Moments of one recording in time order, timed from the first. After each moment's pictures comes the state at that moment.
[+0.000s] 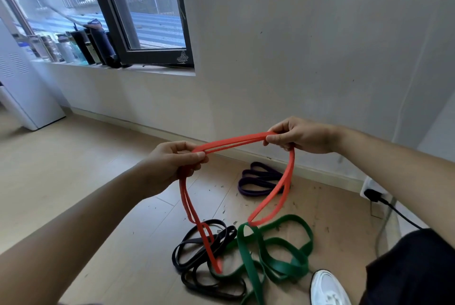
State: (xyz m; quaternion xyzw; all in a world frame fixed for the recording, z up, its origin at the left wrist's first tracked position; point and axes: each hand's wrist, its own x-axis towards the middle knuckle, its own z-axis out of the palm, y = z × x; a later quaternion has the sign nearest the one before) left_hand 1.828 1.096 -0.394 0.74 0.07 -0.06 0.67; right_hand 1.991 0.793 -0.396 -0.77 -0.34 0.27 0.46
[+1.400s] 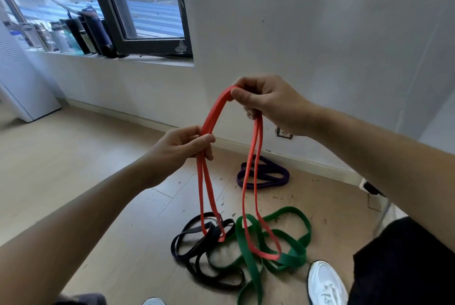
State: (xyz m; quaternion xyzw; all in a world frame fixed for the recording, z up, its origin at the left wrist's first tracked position) left_hand 1.833 1.089 -0.398 0.80 -0.10 0.00 0.60; right_hand 1.926 0.857 -0.335 -0.72 -0.43 0.08 0.54
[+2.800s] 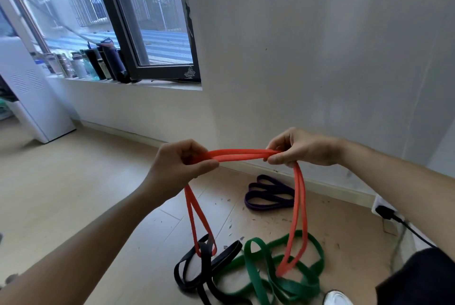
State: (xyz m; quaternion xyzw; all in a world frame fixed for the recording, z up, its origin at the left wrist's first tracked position) left_hand 1.826 1.089 -0.383 0.85 -0.08 0.19 0.48; right_hand 1.978 0.805 -0.378 -0.77 -0.37 0.28 0.44
